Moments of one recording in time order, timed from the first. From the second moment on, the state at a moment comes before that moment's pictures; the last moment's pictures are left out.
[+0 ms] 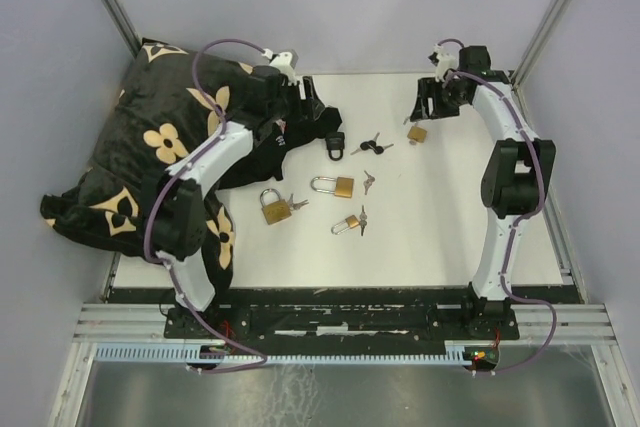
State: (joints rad) left arm -0.38 1.89 1.55 -0.12 0.16 -0.31; right arm 0.02 2.14 1.96 -0.76 -0.49 -0.14
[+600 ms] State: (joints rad) left arm -0.36 1.15 0.79 0.18 0.16 -0.40; right arm 0.00 2.31 1.94 -0.68 -0.21 0.31
